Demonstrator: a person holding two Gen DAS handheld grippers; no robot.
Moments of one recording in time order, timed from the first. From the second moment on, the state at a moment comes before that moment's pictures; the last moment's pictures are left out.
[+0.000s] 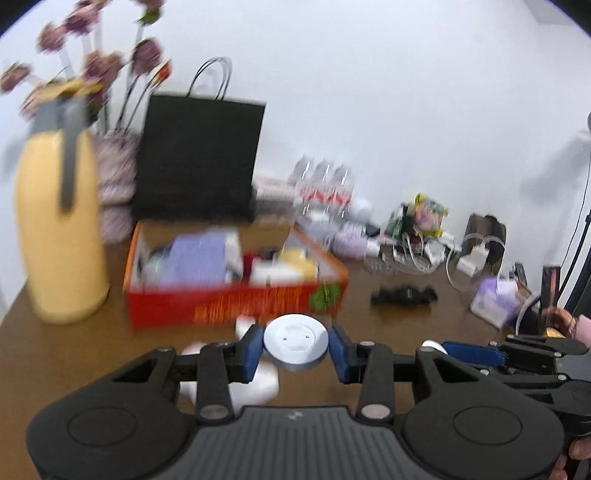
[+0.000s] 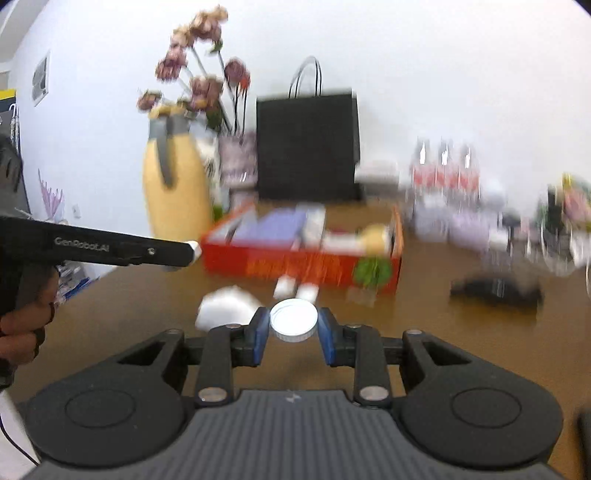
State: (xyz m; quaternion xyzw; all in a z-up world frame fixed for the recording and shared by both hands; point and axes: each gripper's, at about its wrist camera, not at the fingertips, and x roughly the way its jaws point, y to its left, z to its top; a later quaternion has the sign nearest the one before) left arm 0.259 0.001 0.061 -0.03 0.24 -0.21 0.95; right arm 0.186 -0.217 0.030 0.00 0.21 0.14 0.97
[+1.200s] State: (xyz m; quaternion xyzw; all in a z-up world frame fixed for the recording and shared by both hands) left arm 0.307 -0.004 0.065 0.00 0.23 -0.16 0.96; right arm 0.293 -0.232 0.022 0.03 0.24 0.12 0.96
